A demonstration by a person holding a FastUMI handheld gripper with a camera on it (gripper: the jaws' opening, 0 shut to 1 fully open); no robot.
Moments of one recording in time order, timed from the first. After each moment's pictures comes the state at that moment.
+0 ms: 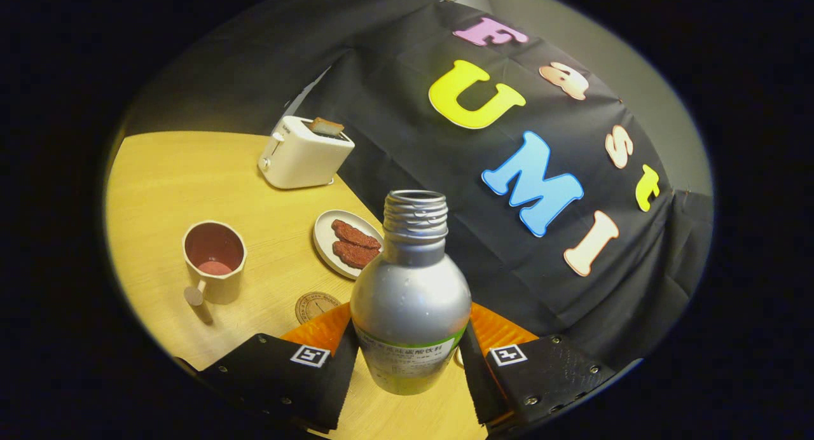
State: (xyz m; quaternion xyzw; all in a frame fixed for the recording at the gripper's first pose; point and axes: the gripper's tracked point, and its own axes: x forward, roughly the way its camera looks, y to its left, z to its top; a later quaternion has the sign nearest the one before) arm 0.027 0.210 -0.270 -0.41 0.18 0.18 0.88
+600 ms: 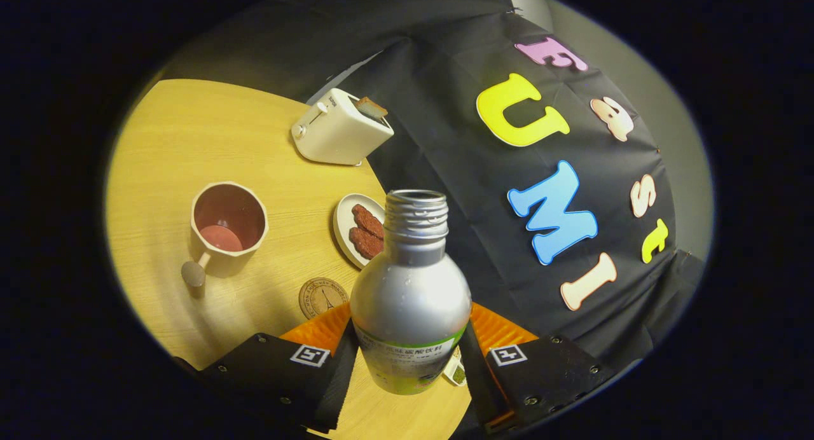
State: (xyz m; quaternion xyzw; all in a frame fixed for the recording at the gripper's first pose) arm 0.028 0.233 -0.292 -0.51 0.17 0.19 0.82
